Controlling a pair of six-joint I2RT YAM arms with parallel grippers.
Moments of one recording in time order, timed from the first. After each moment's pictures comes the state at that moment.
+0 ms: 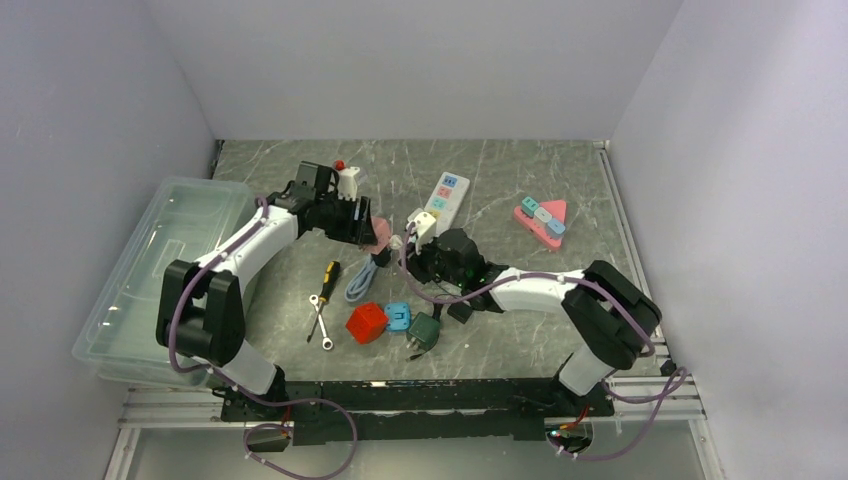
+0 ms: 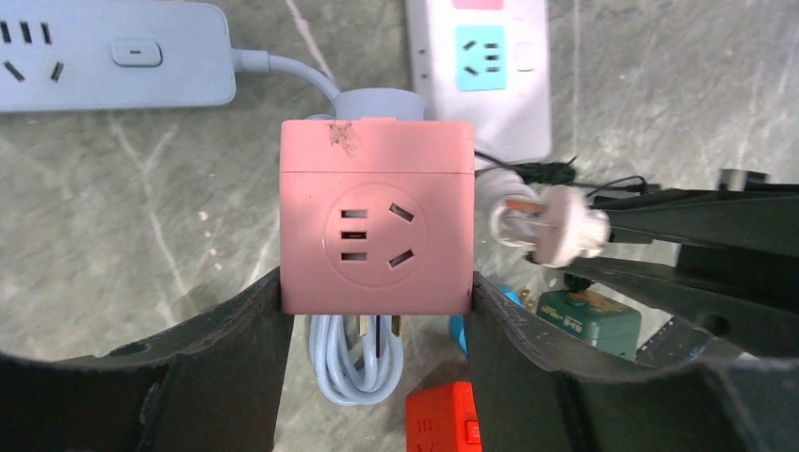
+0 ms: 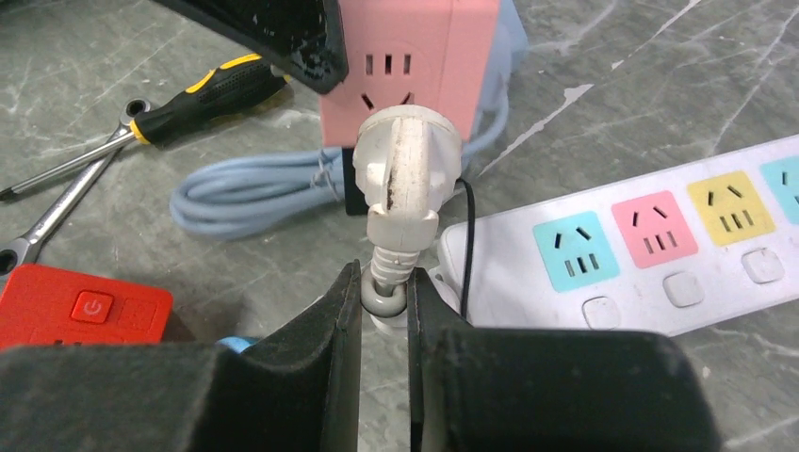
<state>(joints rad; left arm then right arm) -0.29 1.57 1.14 -0.48 0.46 -0.09 0.83 1.62 0.75 0.49 -0.08 0.02</state>
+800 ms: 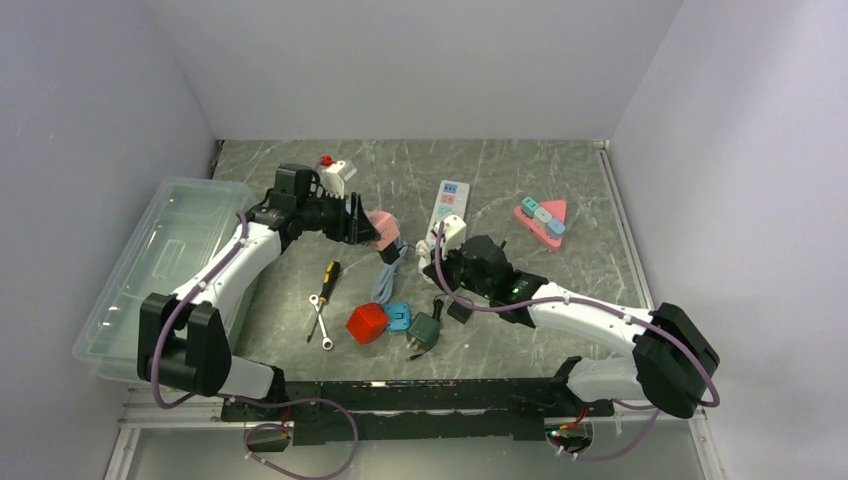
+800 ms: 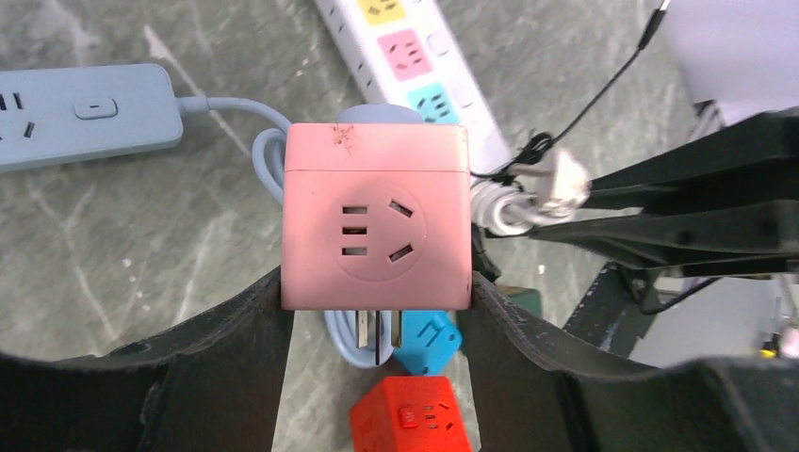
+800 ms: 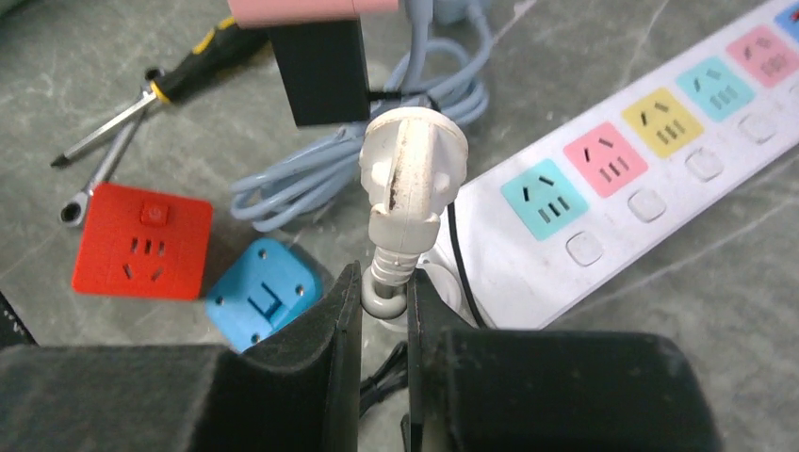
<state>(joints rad) -0.25 1.41 1.06 -0.37 0.65 -0.13 0.84 1.26 0.67 0.18 0.01 0.10</state>
